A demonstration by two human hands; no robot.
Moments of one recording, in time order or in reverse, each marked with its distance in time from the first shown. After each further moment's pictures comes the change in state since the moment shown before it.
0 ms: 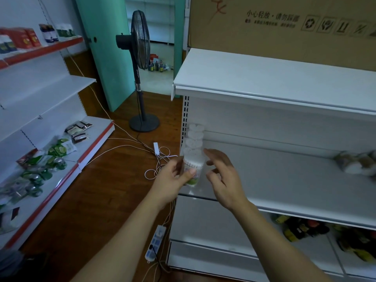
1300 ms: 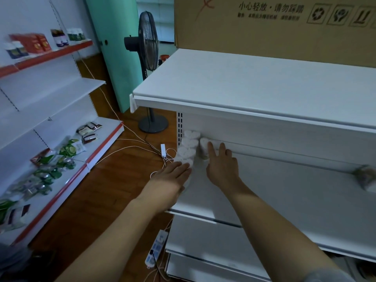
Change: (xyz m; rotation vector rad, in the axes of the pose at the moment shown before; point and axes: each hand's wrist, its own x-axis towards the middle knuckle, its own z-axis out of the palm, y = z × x) left_hand 0.059 -0.023 0.006 1.536 -0.164 0.462; right_hand 0.097 0.103 0.013 -0.800 -0.338 0.266
